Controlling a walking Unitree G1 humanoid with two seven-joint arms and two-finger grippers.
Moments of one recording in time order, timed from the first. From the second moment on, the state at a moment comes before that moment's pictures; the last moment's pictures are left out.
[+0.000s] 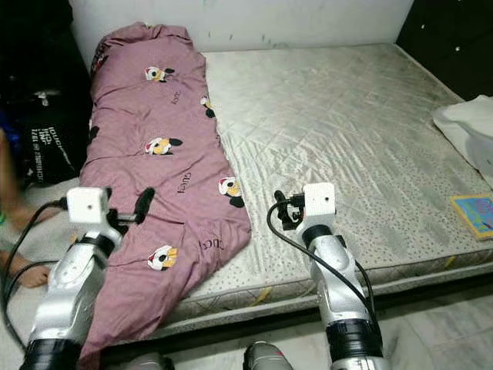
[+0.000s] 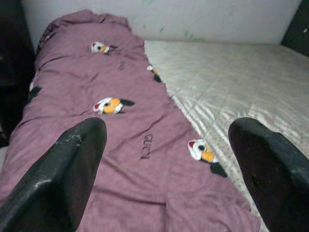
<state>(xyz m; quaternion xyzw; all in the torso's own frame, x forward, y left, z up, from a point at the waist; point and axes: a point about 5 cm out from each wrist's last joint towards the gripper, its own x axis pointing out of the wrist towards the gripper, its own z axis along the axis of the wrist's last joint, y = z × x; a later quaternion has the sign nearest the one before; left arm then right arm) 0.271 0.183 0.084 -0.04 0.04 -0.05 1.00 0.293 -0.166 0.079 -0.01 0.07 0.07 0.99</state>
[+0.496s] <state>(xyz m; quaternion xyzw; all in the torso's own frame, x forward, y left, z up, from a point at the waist) 0.275 0.182 0.087 -0.04 0.04 -0.04 1.00 0.287 -0.160 0.076 -0.02 0.09 0.08 0.99</state>
